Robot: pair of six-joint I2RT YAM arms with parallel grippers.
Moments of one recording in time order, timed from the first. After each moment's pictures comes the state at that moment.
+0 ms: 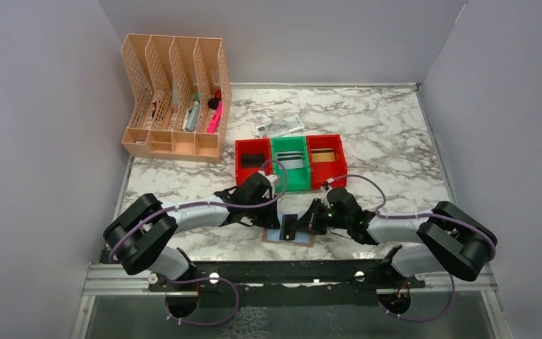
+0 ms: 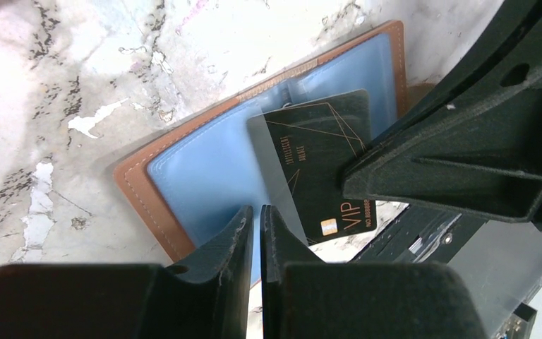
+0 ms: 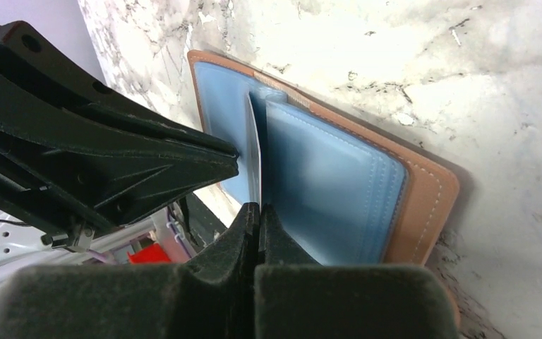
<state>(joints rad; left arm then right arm) -0.84 1.45 0.60 -0.05 0.29 -0.61 0.79 1.37 0.27 0.48 -0.30 1.16</state>
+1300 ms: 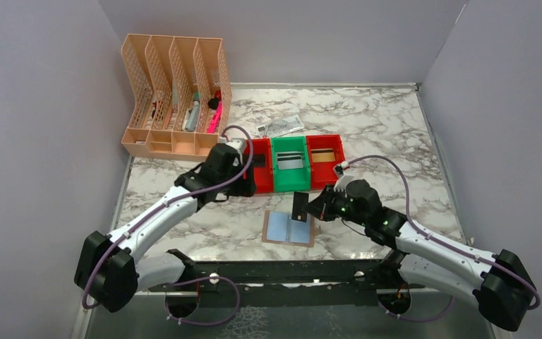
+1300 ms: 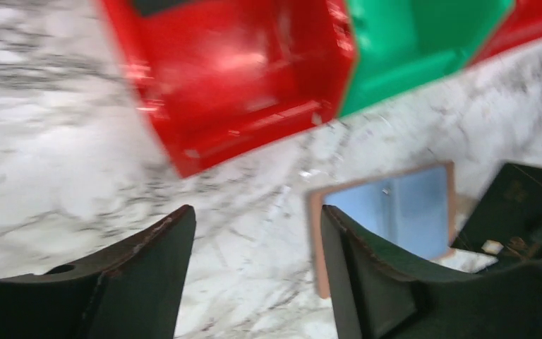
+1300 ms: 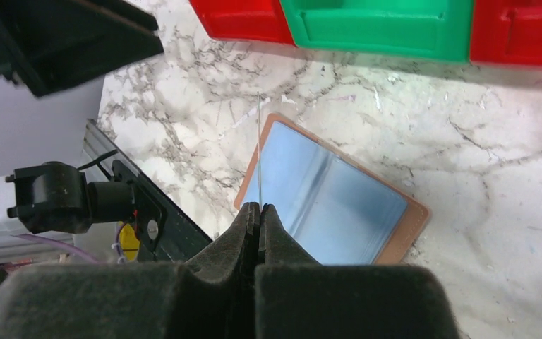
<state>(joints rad) -0.64 1.18 0.79 -0.42 0.03 -0.44 0.79 0.88 0.38 0.05 -0.11 0.79</state>
